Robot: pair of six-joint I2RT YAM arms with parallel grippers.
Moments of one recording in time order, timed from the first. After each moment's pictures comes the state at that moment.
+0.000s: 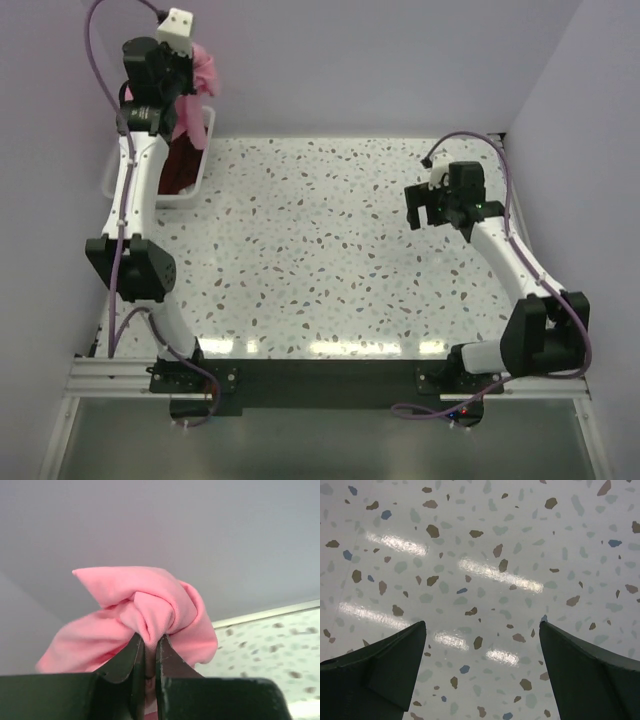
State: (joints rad) left arm 0.05 1.90 2.09 -0.33 0.06 0.22; right arm 0.12 1.40 1.08 -0.45 -0.10 -0.13
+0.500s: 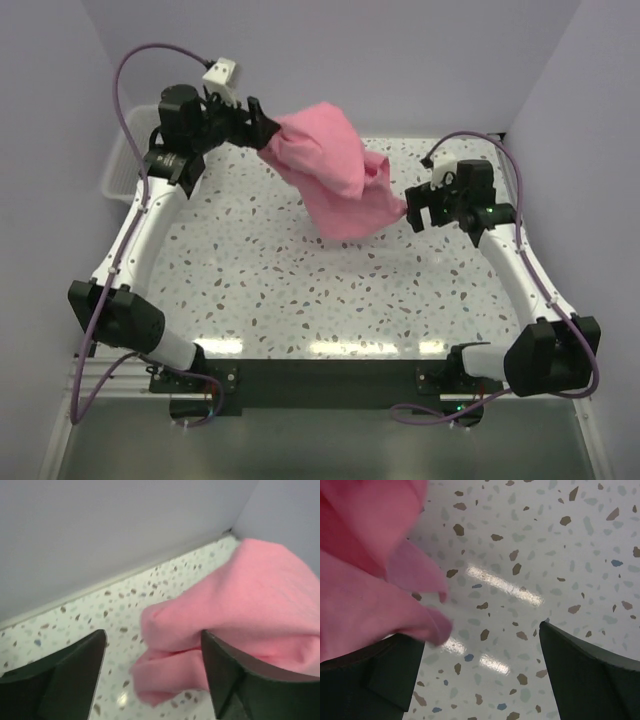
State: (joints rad) left arm -0.21 1.52 1.64 -0.25 0.41 -0.10; right arm 0.12 1.28 1.09 -0.52 -0.18 -0.20
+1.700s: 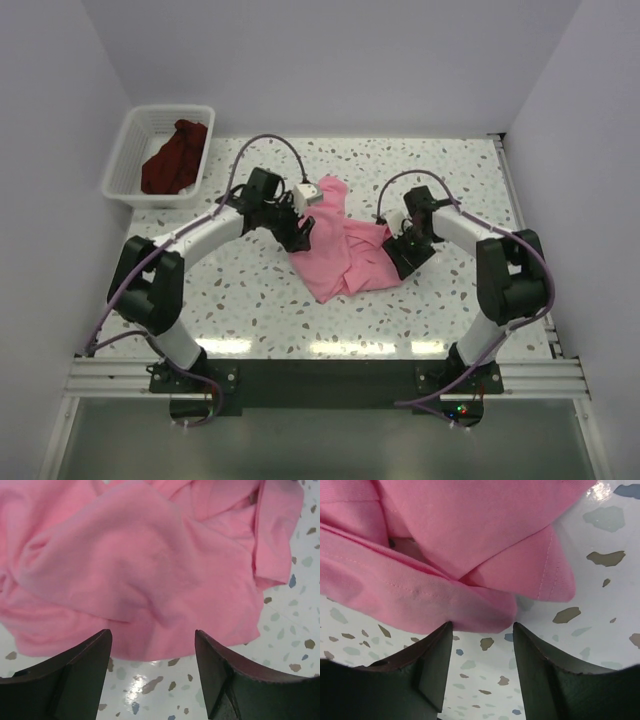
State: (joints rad) left arm -0.46 1.66 1.14 -0.40 0.52 0.36; right arm 0.25 1.71 1.07 -0.79 -0.19 -0.43
